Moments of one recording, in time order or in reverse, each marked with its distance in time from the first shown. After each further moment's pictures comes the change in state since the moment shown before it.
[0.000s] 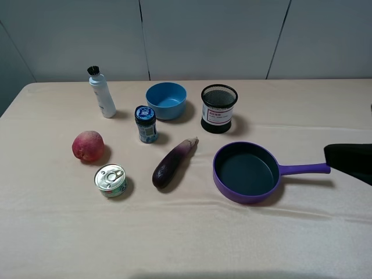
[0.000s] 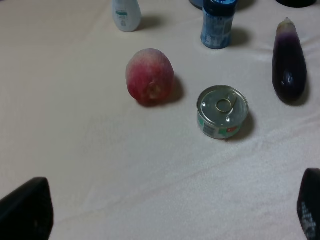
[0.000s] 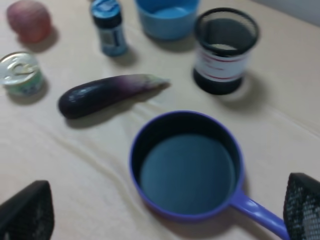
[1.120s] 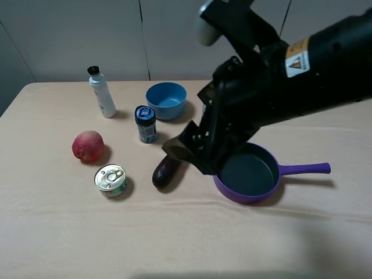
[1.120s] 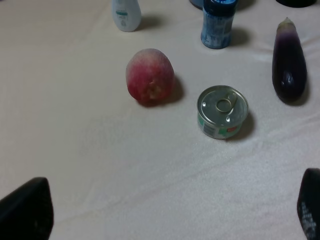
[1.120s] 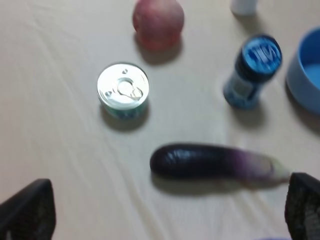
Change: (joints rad) left arm 0.000 0.000 0.000 0.000 0.000 0.000; right arm 0.486 0.726 -0.278 -0.084 -0.364 -0.002
